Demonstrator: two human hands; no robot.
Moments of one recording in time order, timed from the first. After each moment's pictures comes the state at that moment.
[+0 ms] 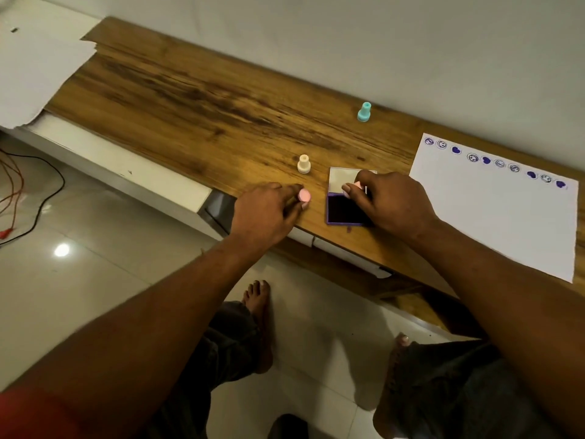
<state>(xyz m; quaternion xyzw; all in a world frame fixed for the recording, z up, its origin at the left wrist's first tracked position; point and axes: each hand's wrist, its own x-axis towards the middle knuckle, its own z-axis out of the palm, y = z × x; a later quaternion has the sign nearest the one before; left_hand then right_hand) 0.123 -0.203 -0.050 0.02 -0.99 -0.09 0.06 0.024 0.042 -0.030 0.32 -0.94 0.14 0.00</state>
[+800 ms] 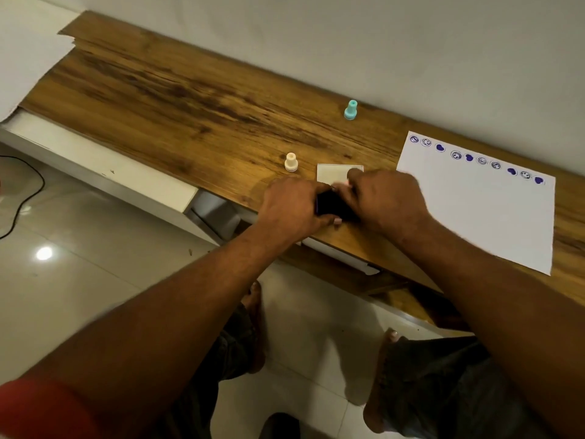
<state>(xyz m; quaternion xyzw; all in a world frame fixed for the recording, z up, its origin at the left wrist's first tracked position) 0.089 -0.142 -0.036 -0.02 -1.00 -0.09 0.03 0.030 0.040 -0.011 0.31 -0.95 -0.01 0.06</state>
